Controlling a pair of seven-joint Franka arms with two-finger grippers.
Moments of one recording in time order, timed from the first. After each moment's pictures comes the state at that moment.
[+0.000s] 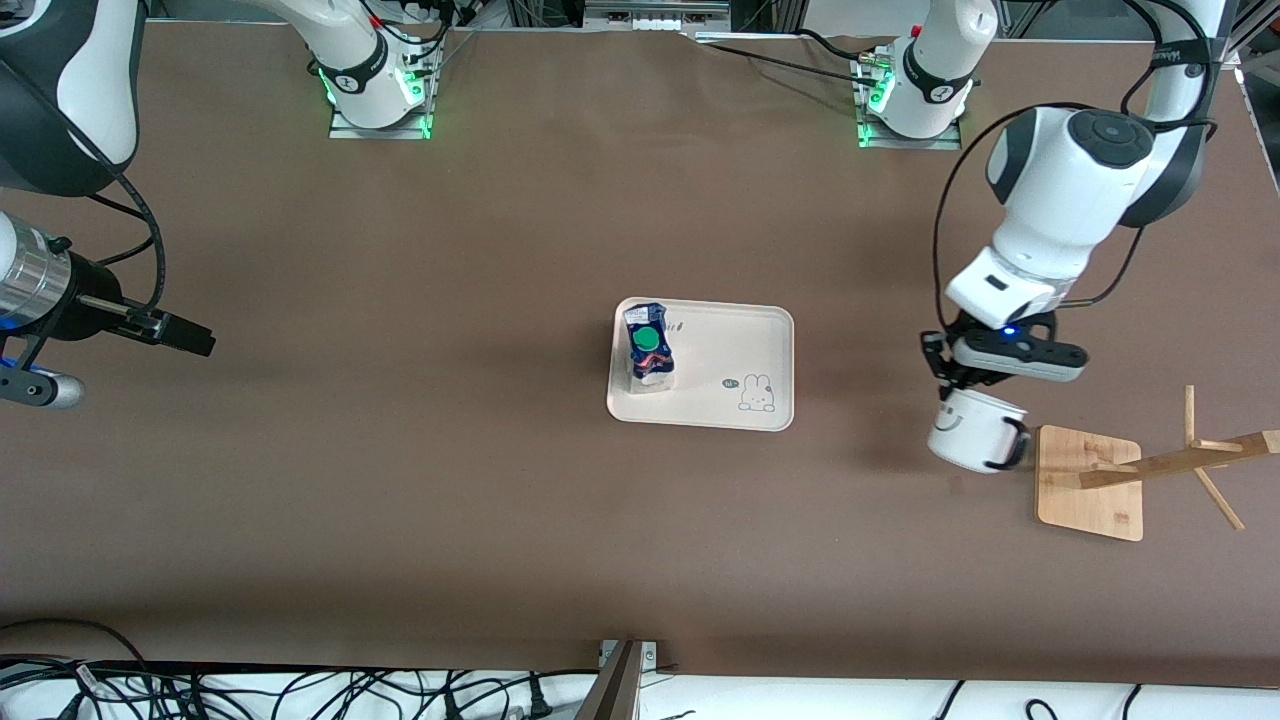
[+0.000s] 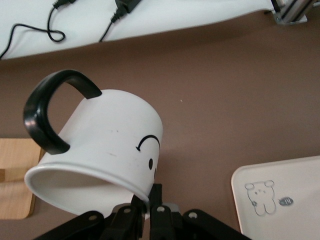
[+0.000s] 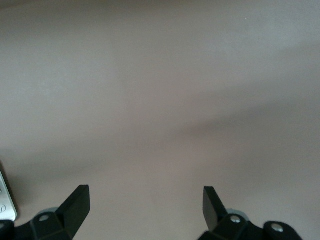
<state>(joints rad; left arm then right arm) -0.20 0.11 -0.02 -2.07 0.06 2.52 -0.09 0.51 0.41 -0.61 -1.23 0.18 1.50 0.18</state>
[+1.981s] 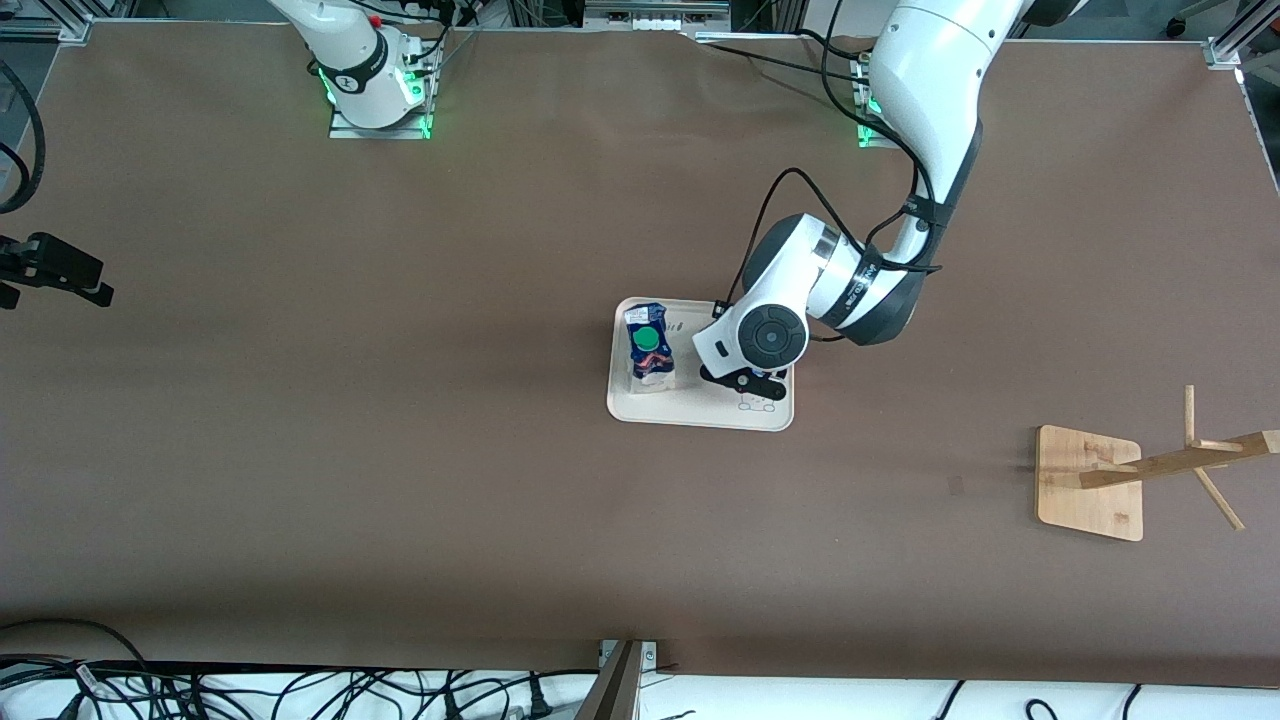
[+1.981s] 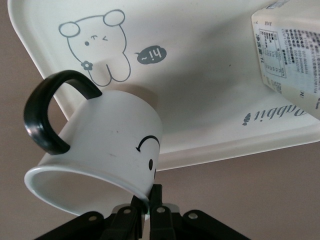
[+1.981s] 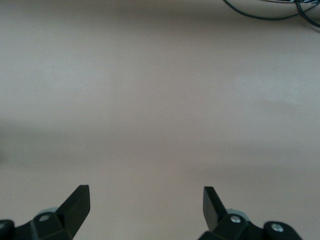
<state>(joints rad) -0.52 0.70 -0.04 -1.46 -0.14 1.73 -0.24 -0.06 0.16 -0.02 -1.43 -0.01 1.64 -0.16</state>
